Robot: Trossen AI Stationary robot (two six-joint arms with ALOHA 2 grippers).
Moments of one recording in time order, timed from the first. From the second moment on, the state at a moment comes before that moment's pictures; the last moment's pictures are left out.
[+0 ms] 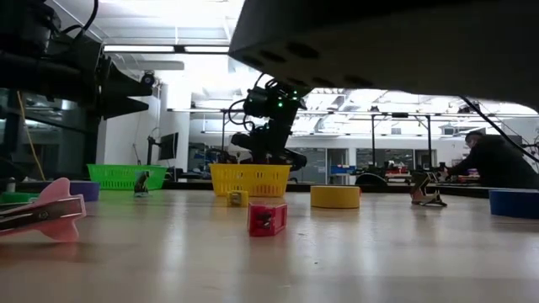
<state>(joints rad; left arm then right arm) 0.37 0.06 0.03 0.00 -0.12 -0.24 -0.56 2.51 2.23 -0.85 -0.04 0.53</state>
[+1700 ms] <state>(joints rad) 0.37 0.06 0.03 0.01 -0.12 -0.24 -0.54 2.54 2.25 -0.84 -0.01 0.48</state>
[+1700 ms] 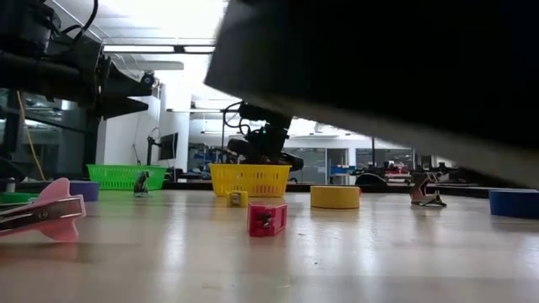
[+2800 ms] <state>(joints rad) 0.37 0.06 0.03 0.00 -0.12 -0.24 -0.54 2.54 2.28 -0.79 -0.08 0.53</state>
